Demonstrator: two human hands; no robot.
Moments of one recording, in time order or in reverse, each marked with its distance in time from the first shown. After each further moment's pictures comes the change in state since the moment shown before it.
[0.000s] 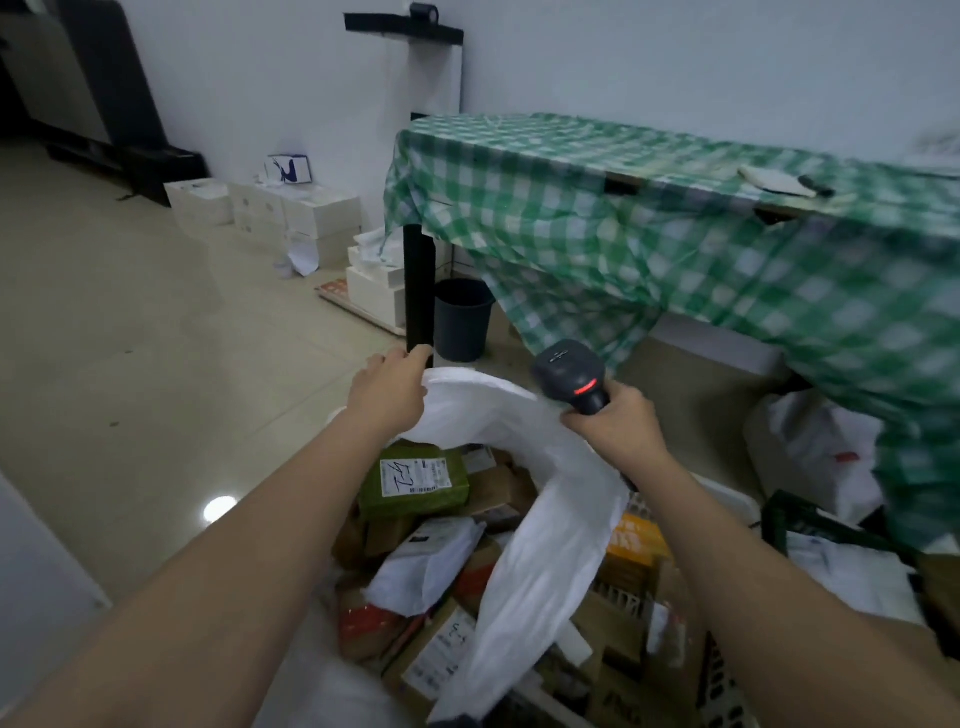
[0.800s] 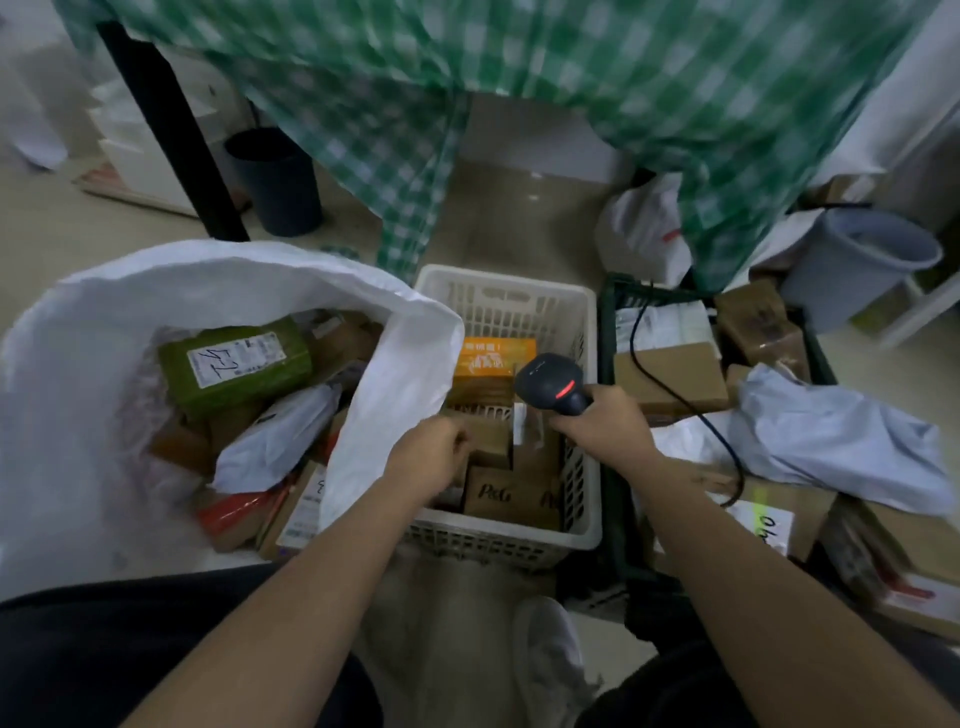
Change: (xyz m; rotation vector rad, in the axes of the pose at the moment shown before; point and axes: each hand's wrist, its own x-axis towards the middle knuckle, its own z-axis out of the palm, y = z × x) left_hand -0.148 0.180 0.224 -0.242 -0.445 0.327; right_hand -0.152 0.239 -0.067 -0.133 -0.027 0.414
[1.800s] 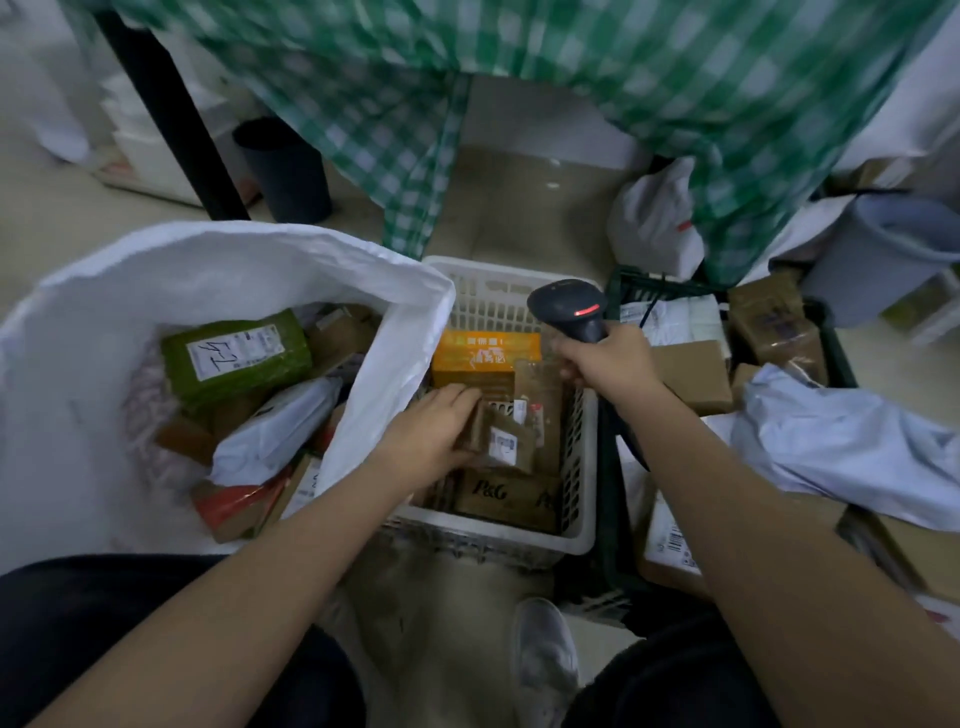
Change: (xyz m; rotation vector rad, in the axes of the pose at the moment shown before) left_hand 0.008 0.014 -0.011 0.183 0.022 0.257; right_hand 0.044 -0.023 -0.030 0.373 0.104 0.048
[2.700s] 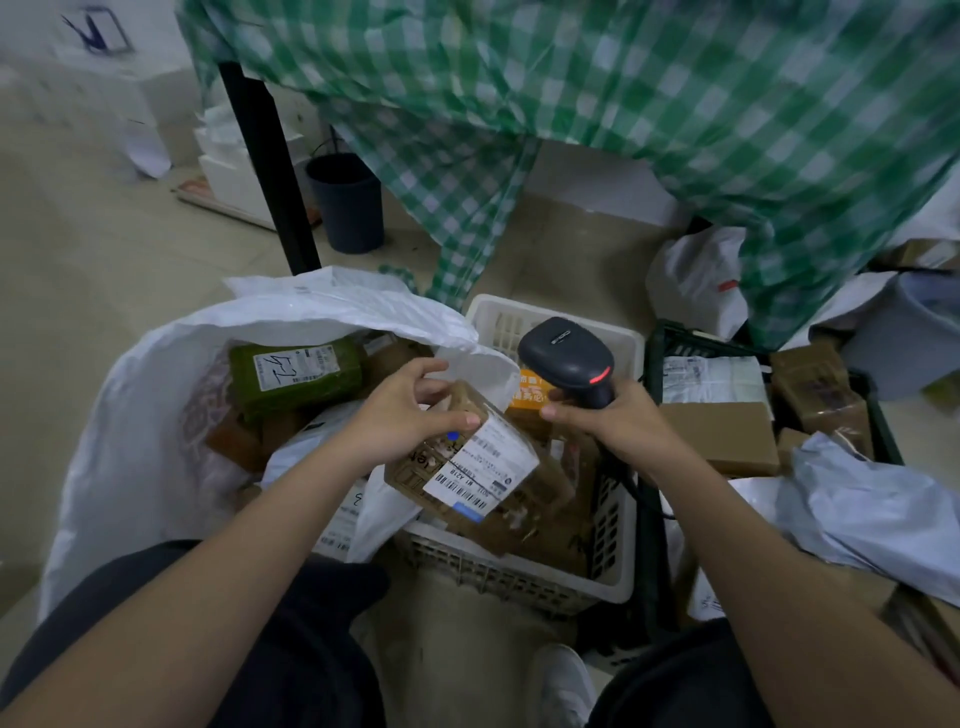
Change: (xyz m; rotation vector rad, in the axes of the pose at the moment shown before) left_hand -0.043 -0.041 -0.088 -0.923 0.159 -0.415; right_hand -0.045 -0.036 0.026 0.158 -0.336 -0.134
